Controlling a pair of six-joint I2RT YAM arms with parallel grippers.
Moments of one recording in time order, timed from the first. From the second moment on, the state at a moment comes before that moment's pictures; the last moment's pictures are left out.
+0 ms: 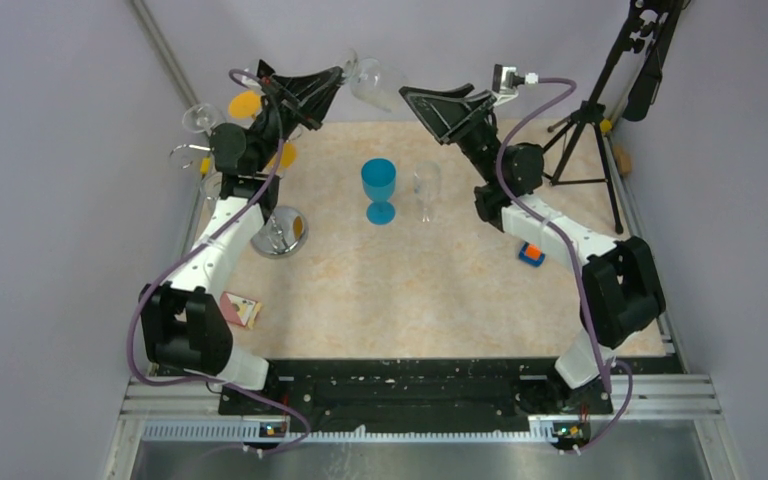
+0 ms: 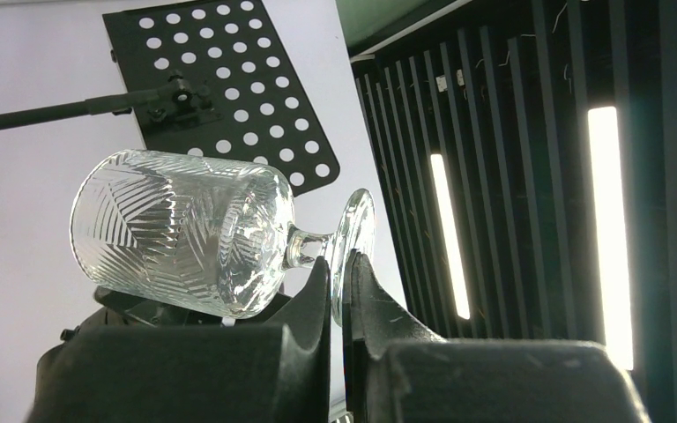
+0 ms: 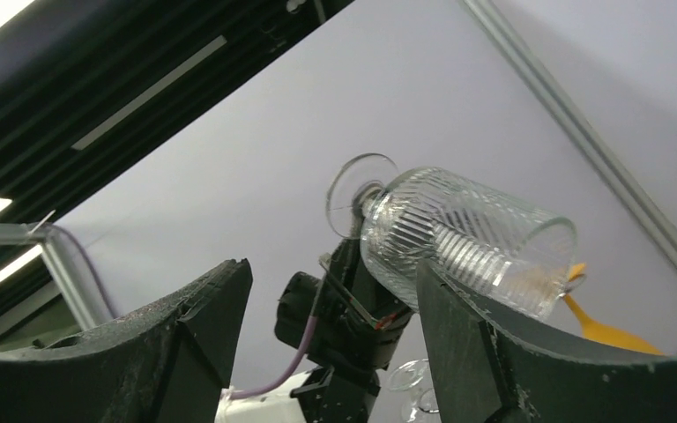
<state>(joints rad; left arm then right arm) -0.18 1.48 1.29 0.86 0.58 -2.07 0.53 1.67 1.29 1.29 -0.37 1.27</state>
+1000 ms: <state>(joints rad) -0.20 1.44 1.28 0.92 0.58 -2.09 0.56 1.75 1.36 1.33 -0.38 1.27</state>
